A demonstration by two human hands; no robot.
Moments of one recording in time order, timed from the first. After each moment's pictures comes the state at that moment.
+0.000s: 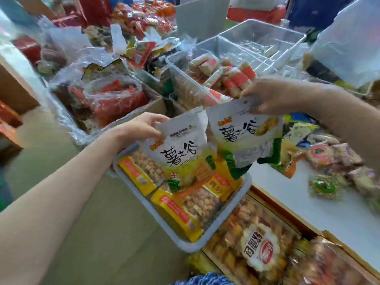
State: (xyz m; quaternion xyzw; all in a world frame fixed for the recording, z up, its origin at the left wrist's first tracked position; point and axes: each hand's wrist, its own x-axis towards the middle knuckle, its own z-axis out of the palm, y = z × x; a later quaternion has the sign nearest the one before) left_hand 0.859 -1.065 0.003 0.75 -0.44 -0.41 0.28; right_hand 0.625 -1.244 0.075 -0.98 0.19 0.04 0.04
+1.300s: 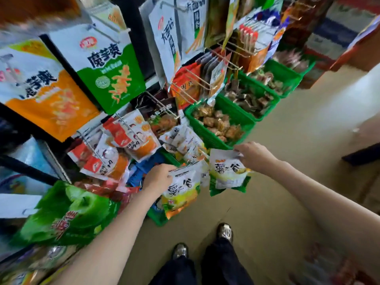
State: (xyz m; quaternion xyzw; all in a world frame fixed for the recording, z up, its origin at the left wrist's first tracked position) left_hand 0.926 -0.334 -0.200 0.88 0.35 -0.17 0.29; right_hand 1.135 -0.508 -0.188 -0.88 -0.42 0.22 -0.04
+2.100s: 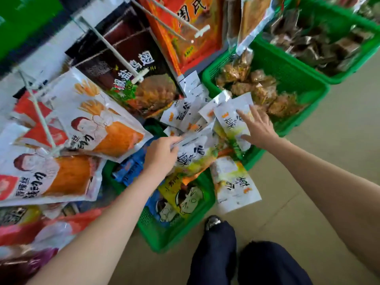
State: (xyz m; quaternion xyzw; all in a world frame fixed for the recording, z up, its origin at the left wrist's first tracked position) left_hand 1.066 -0.252 -0.438 0.85 0.44 -0.08 0.27; right_hand 1.289 -0.381 -0.559 -0.87 -0.41 0.26 0.04
